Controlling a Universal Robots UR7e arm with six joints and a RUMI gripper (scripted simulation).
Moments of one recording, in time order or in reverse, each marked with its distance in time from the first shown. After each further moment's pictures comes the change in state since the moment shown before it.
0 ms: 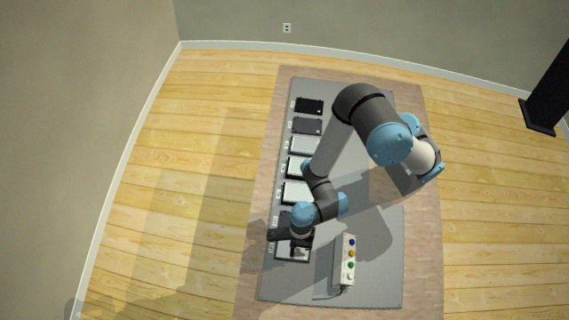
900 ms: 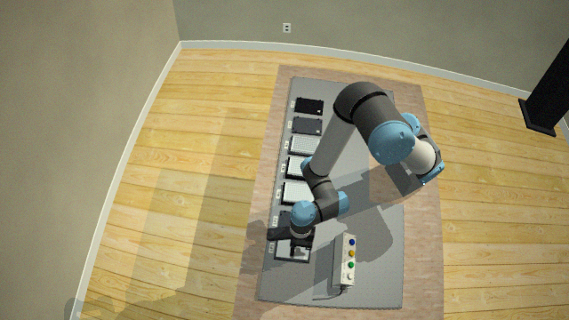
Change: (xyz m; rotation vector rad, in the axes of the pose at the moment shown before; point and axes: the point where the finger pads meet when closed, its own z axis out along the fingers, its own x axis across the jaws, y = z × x) arm 0.000 0.000 -0.005 0.000 0.000 0.000
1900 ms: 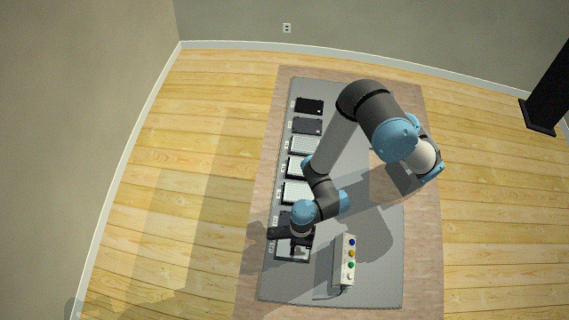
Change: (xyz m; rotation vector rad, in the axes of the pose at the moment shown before) arm 0.000 0.000 -0.009 0.000 0.000 0.000
